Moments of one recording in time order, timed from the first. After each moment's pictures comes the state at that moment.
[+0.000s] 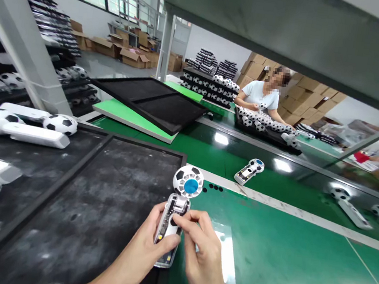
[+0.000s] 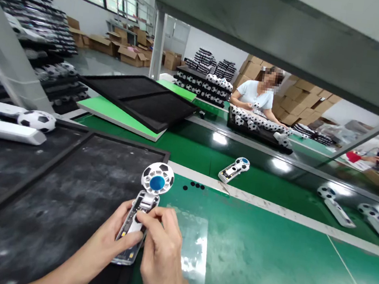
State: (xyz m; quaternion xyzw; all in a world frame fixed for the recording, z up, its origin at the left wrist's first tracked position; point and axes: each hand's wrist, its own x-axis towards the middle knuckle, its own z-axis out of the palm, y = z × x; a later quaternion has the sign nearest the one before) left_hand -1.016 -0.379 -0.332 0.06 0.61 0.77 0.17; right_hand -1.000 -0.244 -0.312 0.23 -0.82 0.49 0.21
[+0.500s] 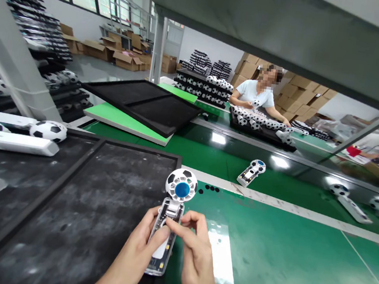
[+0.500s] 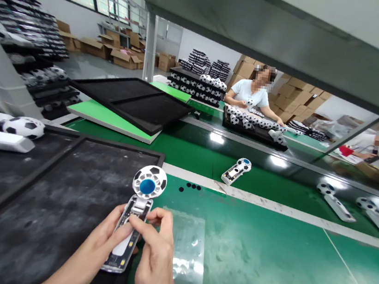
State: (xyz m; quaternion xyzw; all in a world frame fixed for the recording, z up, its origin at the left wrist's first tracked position) left_hand -1.019 -0.376 -0.321 0.01 0.62 0.77 0.17; right_hand -0.997 -0.244 -0.325 0.18 -0.79 0.57 0.13
